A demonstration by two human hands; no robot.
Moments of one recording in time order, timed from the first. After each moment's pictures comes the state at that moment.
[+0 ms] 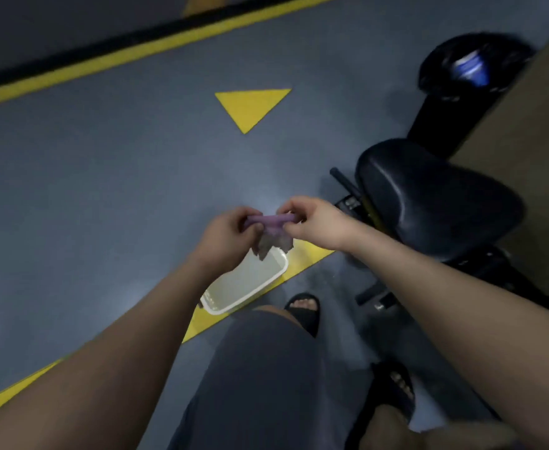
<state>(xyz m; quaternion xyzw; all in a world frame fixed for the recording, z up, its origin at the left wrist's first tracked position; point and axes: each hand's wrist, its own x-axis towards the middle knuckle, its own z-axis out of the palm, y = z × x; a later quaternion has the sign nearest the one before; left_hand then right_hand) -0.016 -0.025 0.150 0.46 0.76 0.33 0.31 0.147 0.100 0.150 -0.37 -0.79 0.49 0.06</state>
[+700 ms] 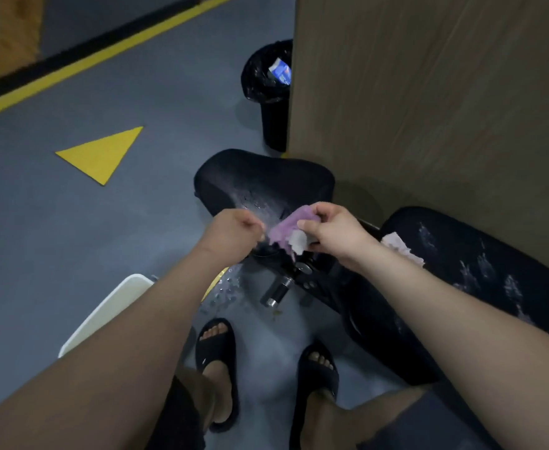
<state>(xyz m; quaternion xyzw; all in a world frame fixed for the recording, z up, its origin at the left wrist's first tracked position) 0.231 0.110 0.178 0.55 0.68 0.24 0.42 0.441 0.123 0.168 -0.60 -0.51 0.54 0.30</state>
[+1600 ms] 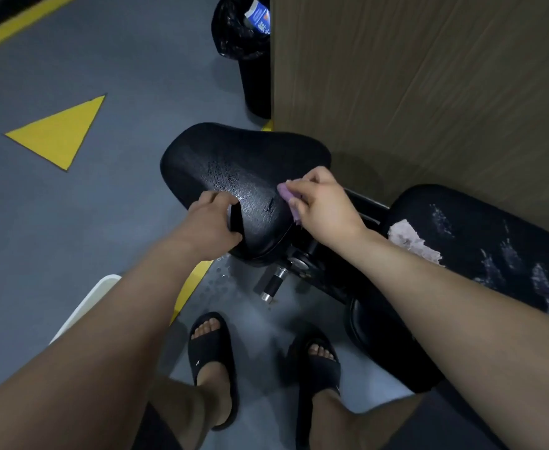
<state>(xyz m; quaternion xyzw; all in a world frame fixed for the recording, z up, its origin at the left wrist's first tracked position) 0.220 0.174 0.128 0.69 0.66 0.02 0.30 0.446 0.180 0.114 -0.58 -0.73 0.23 0.27</state>
